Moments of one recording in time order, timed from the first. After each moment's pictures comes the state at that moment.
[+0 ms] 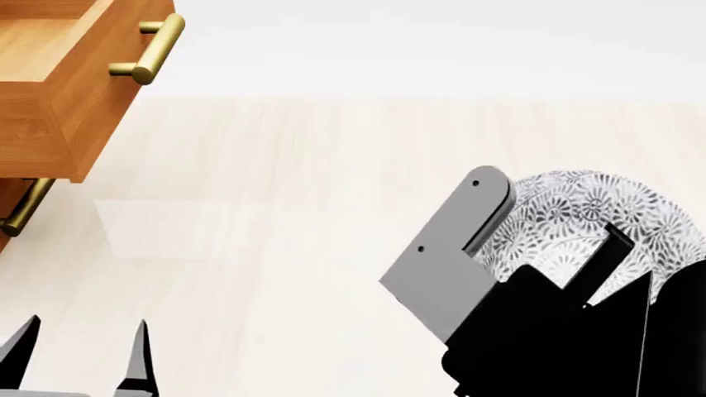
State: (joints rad) left arm -0.06 -0.32 0.27 0.19 -0.28 0.00 -0.30; right arm 1.49 0.81 -1.13 -0.40 1.70 1.40 0.87
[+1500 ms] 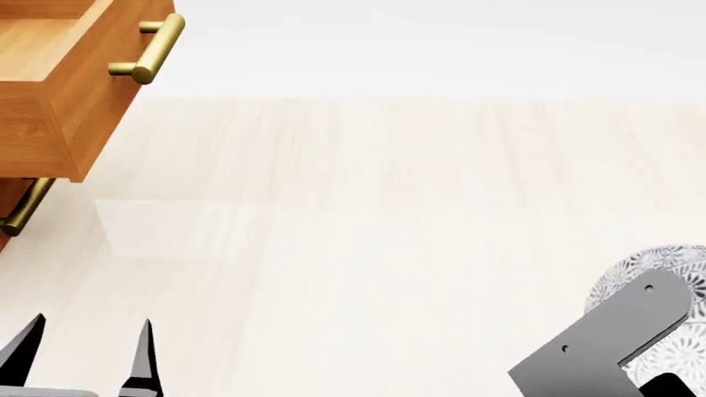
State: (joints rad) left arm -0.08 -0.33 0.30 0.17 -0.28 0.00 -0.31; right arm 1.38 1.22 -1.12 -0.72 1.91 1.16 1.10
